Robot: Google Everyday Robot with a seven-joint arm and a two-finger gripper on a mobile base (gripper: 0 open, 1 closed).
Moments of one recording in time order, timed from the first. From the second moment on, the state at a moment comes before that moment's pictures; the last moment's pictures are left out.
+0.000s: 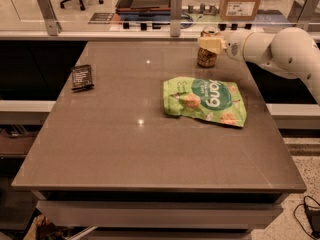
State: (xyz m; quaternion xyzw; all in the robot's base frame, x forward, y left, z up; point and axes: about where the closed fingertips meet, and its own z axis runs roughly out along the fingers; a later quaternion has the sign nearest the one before) arm 0.797 -0.181 0.898 -0.23 0.74 0.20 0.59
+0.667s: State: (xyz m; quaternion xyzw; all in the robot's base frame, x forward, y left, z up) arm 0.798 -0.176 0.896 -0.23 0.74 0.20 0.59
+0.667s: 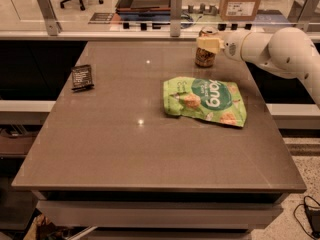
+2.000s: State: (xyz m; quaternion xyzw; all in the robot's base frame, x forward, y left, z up) arm 0.792 -0.123 0.936 -0.27 0.74 0.21 0.58
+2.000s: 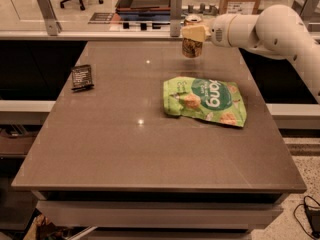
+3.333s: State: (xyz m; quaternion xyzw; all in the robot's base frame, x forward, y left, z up) arm 0.726 -0.010 0.964 -0.30 0.71 0.23 0.59
